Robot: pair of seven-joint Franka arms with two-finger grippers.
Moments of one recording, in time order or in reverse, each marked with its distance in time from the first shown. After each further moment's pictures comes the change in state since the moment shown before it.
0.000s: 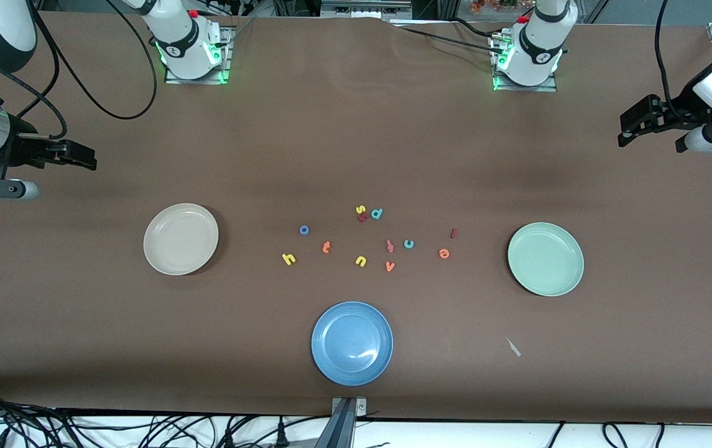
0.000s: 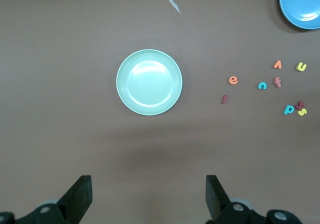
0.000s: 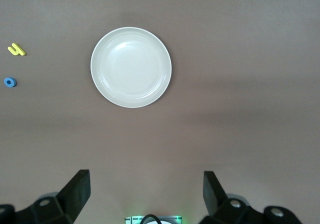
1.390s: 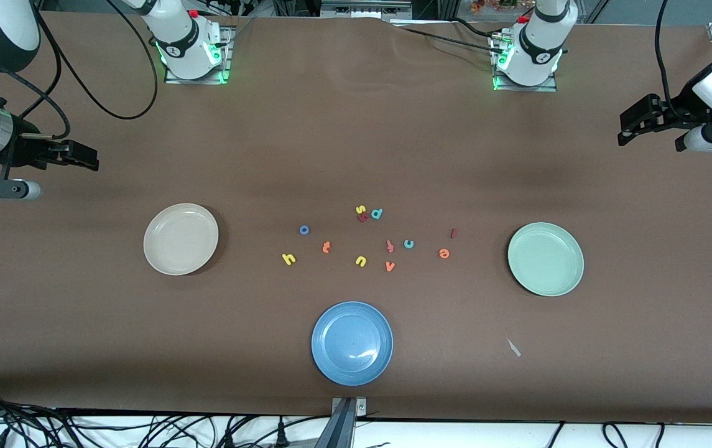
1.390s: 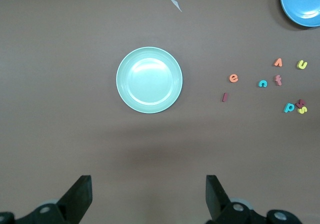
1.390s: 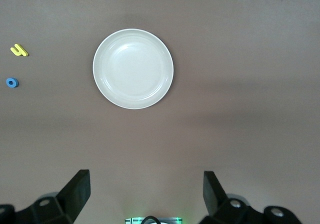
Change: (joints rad) left arm 0.001 0.000 0.000 0.000 0.000 -0.009 0.000; right arm 0.005 0.000 0.003 0.000 0.000 0.006 0.000
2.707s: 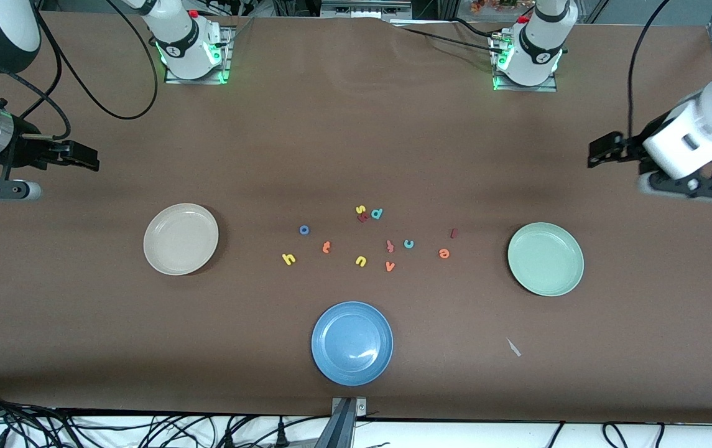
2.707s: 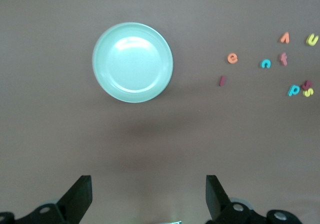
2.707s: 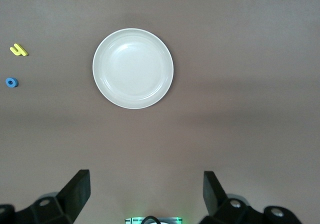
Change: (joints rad) left arm -0.037 0.158 -0.010 -0.004 -0.021 0.001 0.005; right arm 0.000 0.001 0.000 -0.001 0.000 0.000 0.000
